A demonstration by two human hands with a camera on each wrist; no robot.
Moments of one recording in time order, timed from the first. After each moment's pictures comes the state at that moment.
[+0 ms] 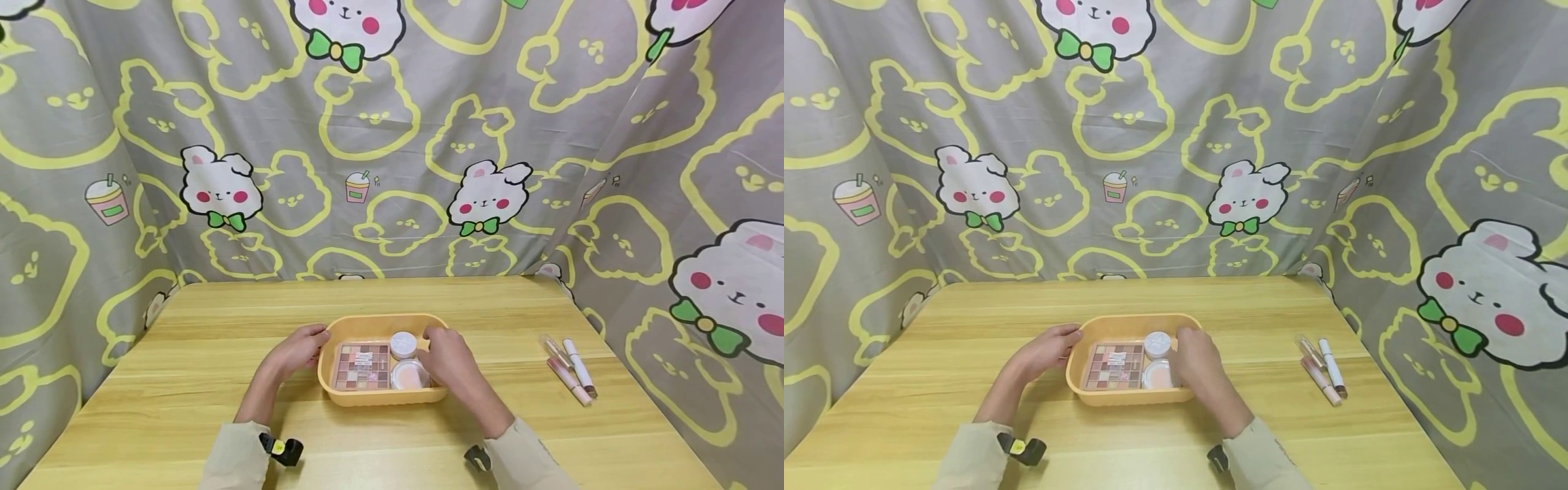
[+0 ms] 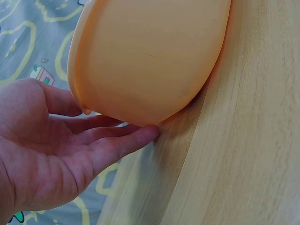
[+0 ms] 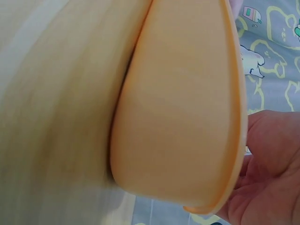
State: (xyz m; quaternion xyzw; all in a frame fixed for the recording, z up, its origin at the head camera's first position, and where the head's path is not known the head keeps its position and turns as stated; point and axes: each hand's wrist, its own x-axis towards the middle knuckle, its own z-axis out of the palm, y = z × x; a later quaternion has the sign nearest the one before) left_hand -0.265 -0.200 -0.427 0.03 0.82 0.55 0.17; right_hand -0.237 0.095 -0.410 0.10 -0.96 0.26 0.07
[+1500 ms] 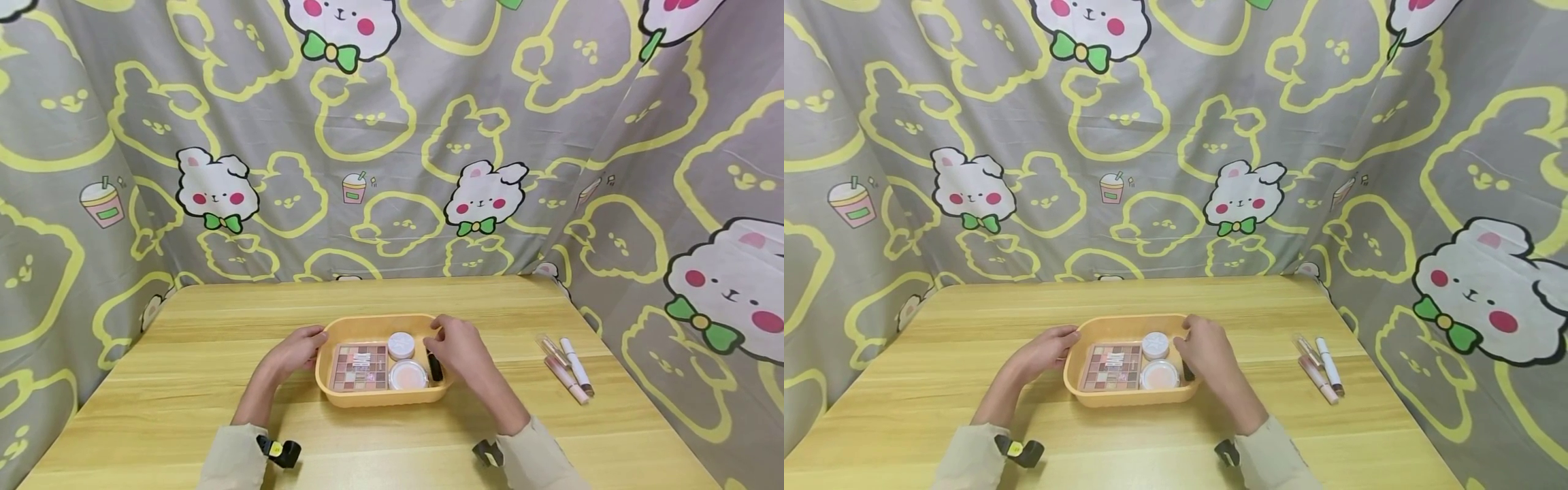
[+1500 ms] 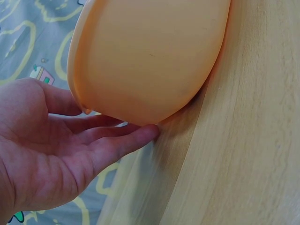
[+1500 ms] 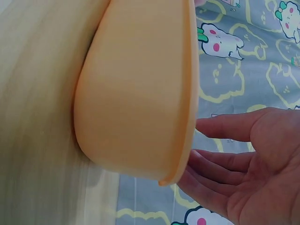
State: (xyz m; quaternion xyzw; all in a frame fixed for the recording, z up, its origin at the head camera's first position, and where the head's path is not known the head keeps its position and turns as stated) left_hand -0.265 -0.199 -0.428 0.03 0.82 0.55 0.17; right_hand -0.236 0.116 -0.386 0.07 -0.94 0.32 0.05
